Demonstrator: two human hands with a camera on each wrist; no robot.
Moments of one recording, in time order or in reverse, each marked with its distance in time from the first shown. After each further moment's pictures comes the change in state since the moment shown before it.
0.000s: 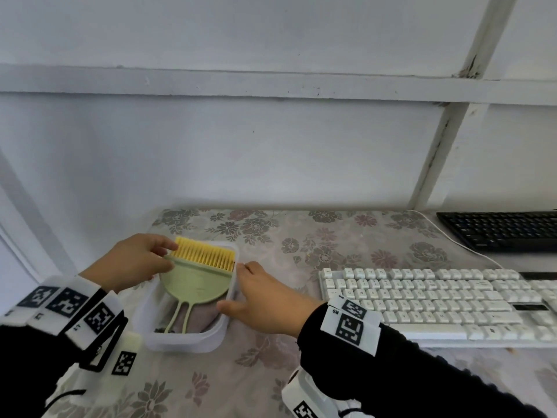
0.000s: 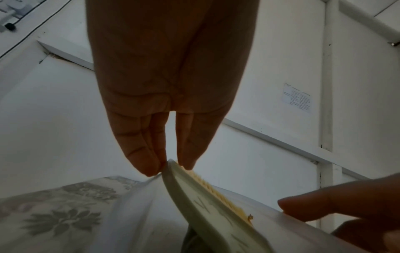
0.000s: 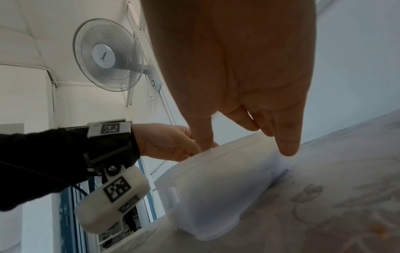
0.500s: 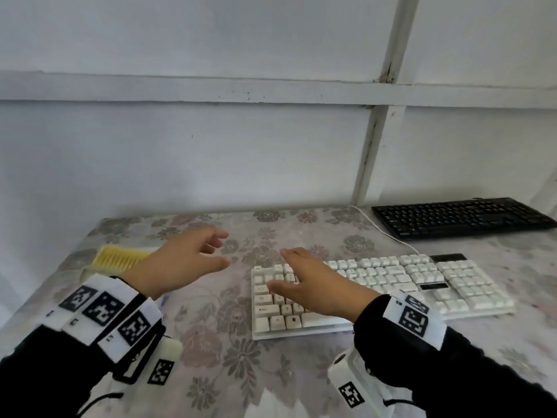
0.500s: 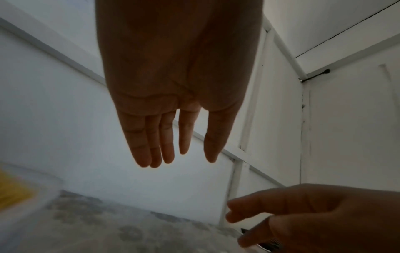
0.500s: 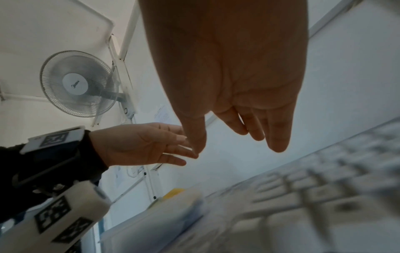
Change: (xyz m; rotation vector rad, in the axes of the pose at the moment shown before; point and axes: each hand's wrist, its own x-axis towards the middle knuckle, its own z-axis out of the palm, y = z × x) left_hand -0.046 0.145 0.094 0.009 -0.196 0.325; right_hand -0.110 0.111 -0.075 0.018 0.167 0.187
